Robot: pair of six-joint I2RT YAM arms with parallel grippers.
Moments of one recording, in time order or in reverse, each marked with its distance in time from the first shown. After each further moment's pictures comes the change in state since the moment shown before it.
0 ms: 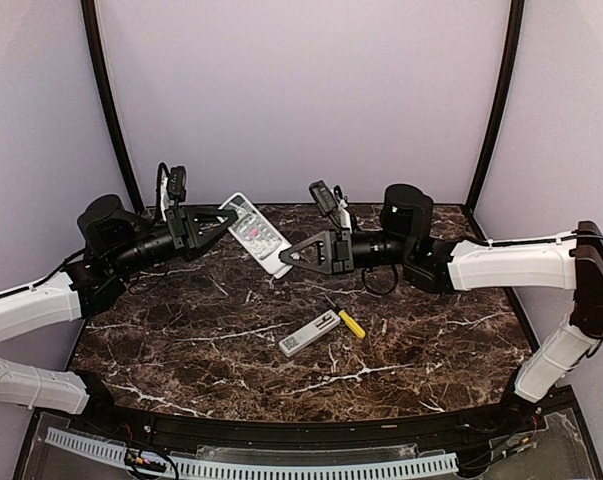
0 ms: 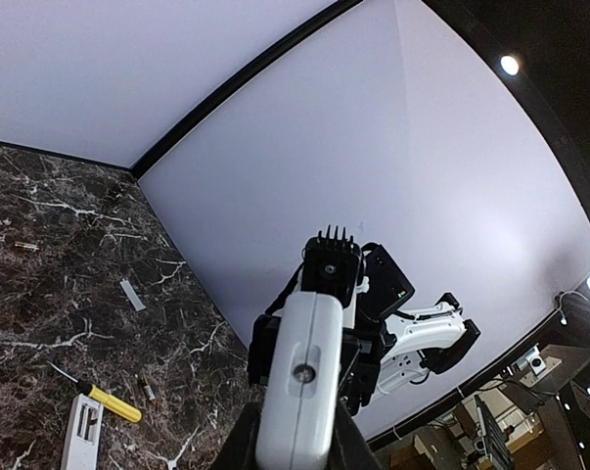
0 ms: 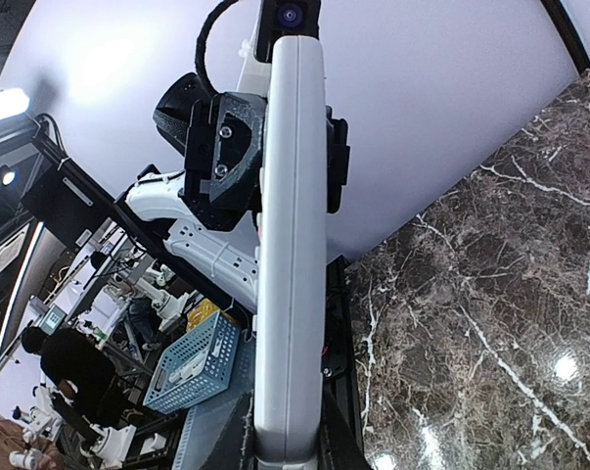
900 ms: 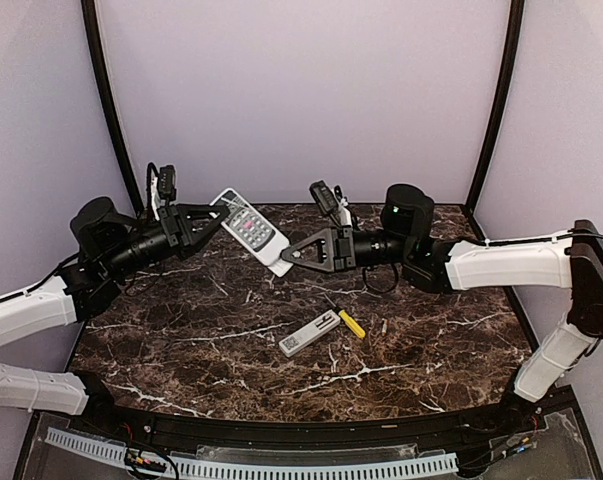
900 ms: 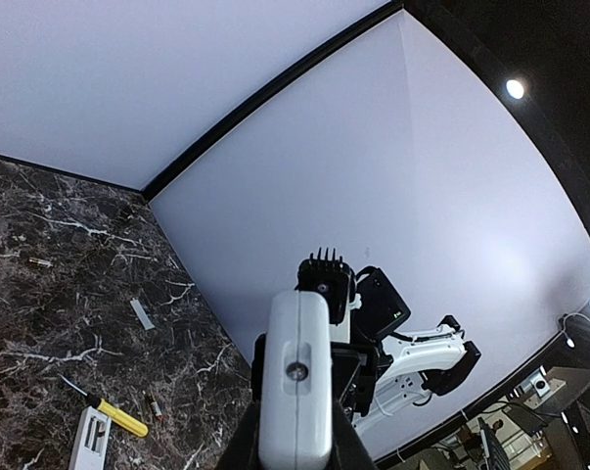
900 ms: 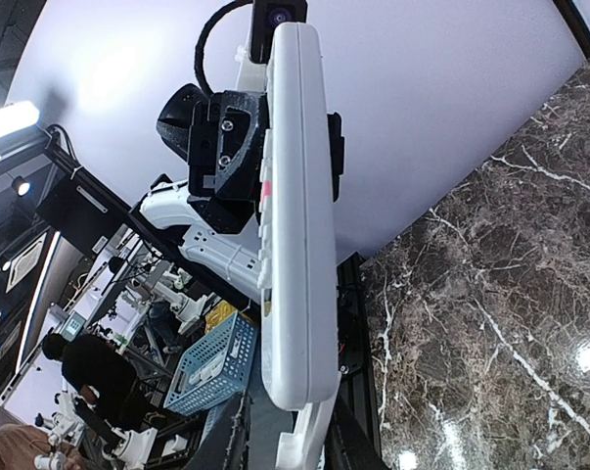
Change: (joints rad) left arm 0.002 -0.041 -0.018 -0.001 -0.063 -0.001; right arm -0.015 0.018 -0.006 0.059 -0.055 0.090
